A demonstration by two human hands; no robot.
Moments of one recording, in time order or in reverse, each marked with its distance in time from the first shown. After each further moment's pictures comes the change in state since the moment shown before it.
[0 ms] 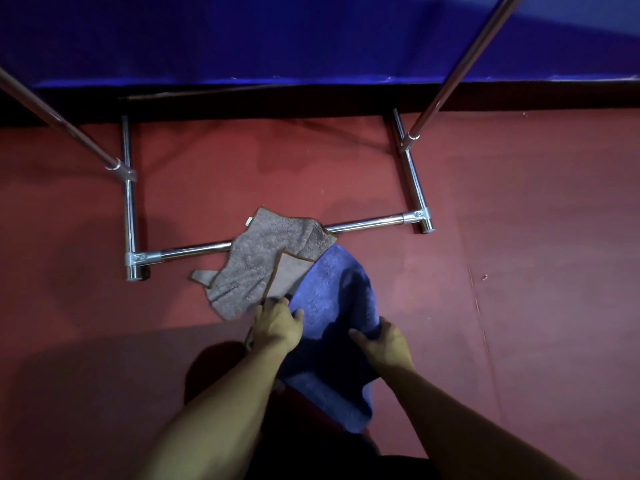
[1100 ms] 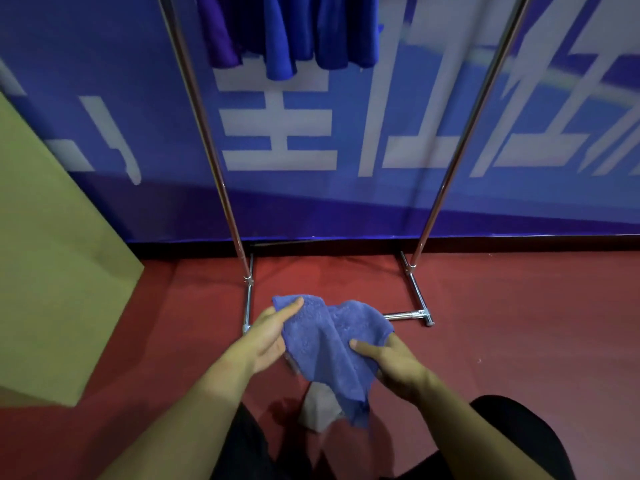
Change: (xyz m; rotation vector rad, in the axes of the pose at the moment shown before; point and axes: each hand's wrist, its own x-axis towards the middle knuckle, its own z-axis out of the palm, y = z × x) left_hand -0.280 -0.017 -0.283 -1.344 -0.195 0.306; right_hand -0.270 -0.142 -0.111 0.789 -0.509 -0.507
